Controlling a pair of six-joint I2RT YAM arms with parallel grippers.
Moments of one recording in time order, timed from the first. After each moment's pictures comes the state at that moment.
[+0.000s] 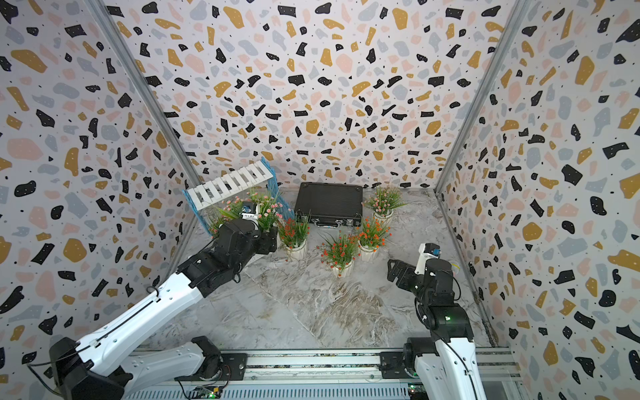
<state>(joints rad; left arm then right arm) -0.61 1.13 1.03 -0.41 -0.43 -0.27 0.04 0.53 0.61 -0.66 -0.19 0.44</state>
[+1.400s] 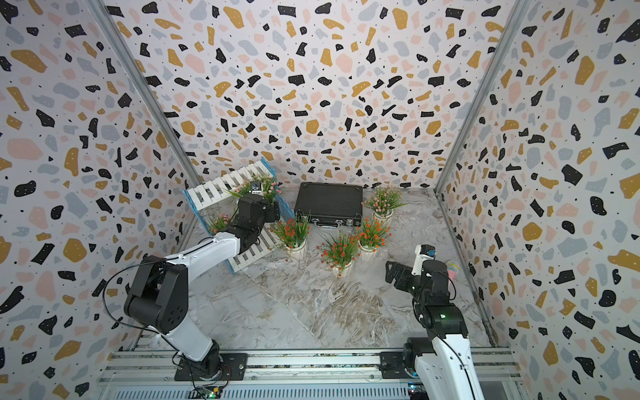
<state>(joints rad) -0.34 1.69 1.11 0.19 -0.34 -0.14 0.04 0.54 0.53 -0.57 -0.19 0.41</state>
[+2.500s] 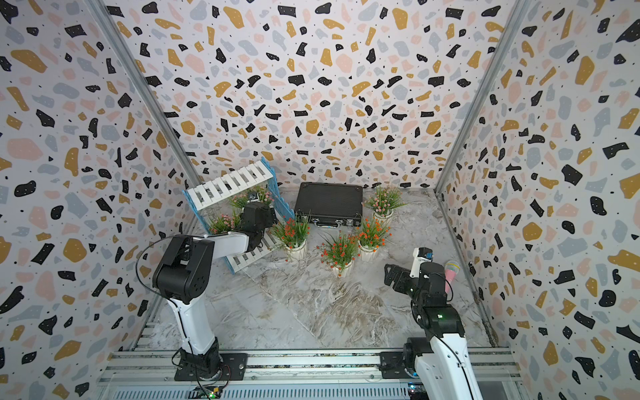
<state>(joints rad) -0.26 1.96 1.13 0.36 -0.39 -0.24 0.04 0.54 0.47 -0.53 -0.20 0.40</state>
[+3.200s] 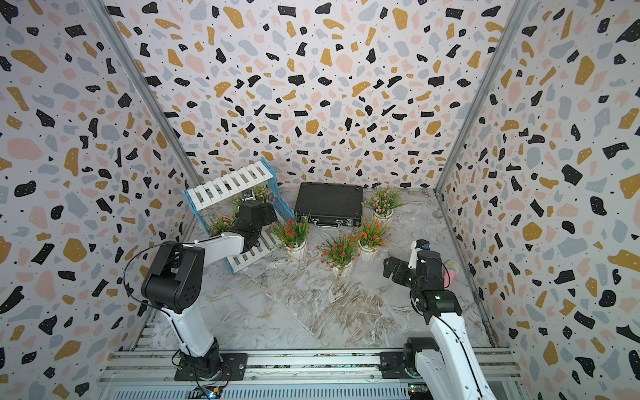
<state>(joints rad) -0.26 1.82 1.08 0.28 -0.35 -0.33 0.04 0.77 0.58 -0.52 -0.19 0.40</state>
